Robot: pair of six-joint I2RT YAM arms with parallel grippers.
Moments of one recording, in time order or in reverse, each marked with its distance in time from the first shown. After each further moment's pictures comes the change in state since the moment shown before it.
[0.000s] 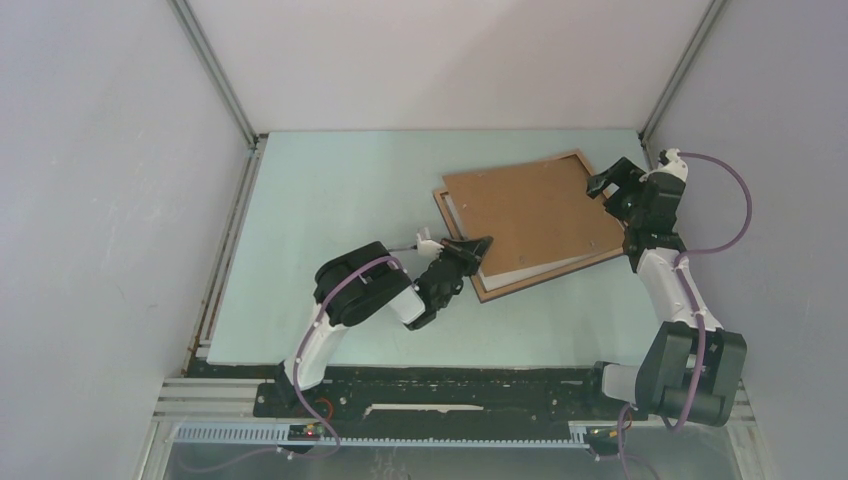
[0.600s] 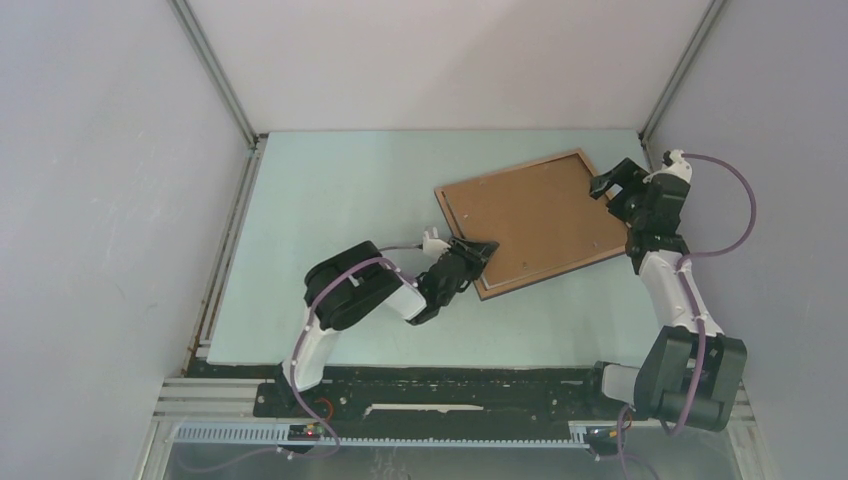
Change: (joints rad) left arm -0.010 -0.045 0.036 -0.236 0.044 -0.034; right arm -0.019 -0.011 -0.002 -0.004 -0.016 -0.002
